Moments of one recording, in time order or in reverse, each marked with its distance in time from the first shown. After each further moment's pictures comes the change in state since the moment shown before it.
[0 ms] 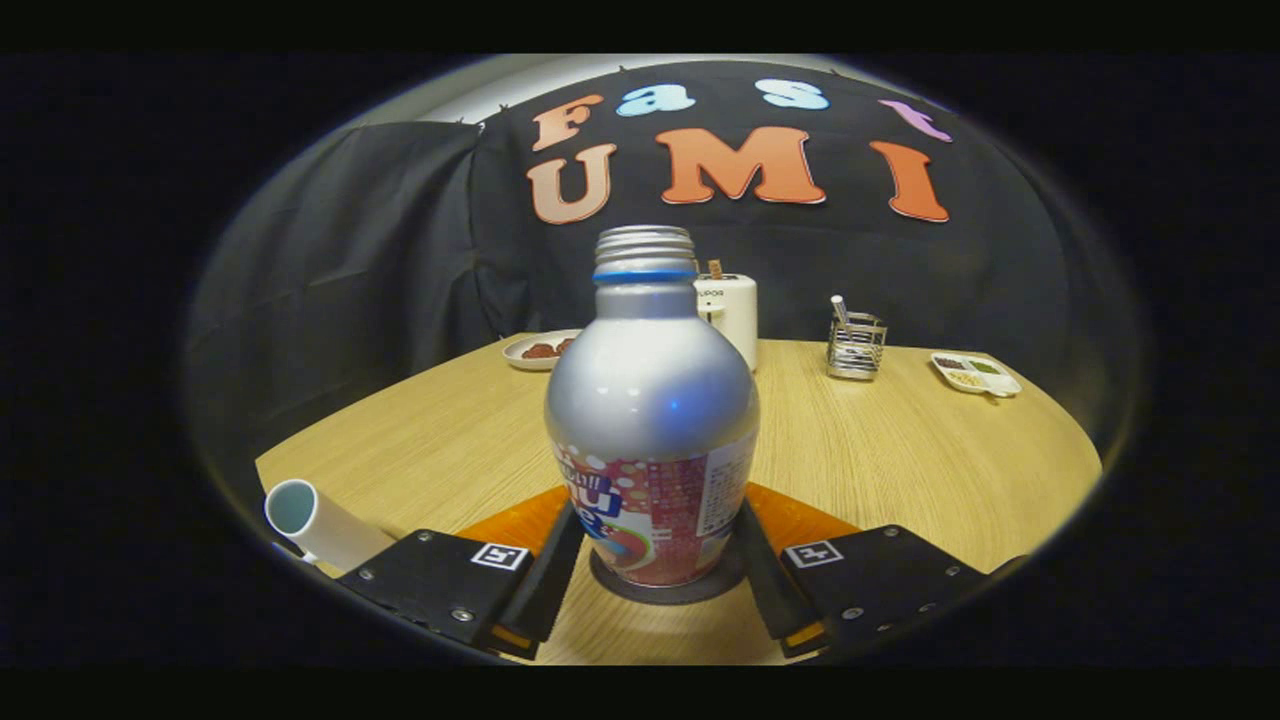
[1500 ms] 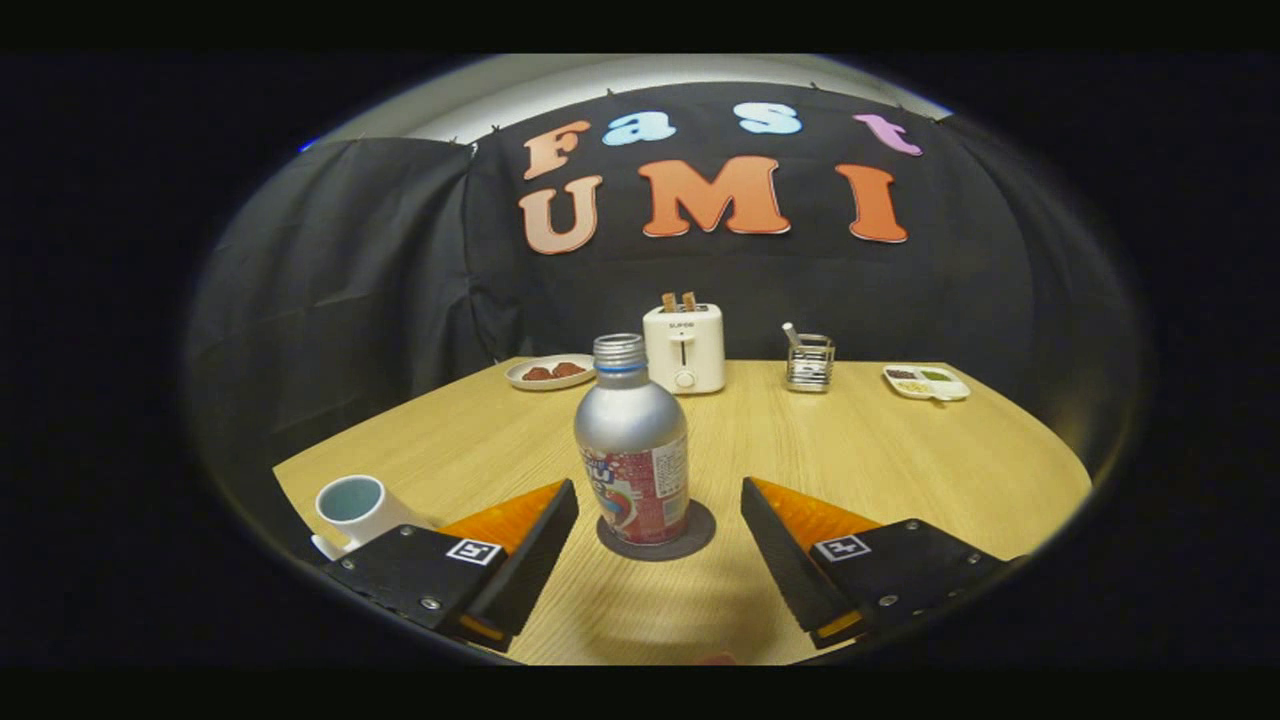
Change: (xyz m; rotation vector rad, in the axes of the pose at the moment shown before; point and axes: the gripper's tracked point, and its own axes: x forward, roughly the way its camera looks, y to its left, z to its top) arm -0.095 -0.014 0.017 0.017 -0.090 -0.063
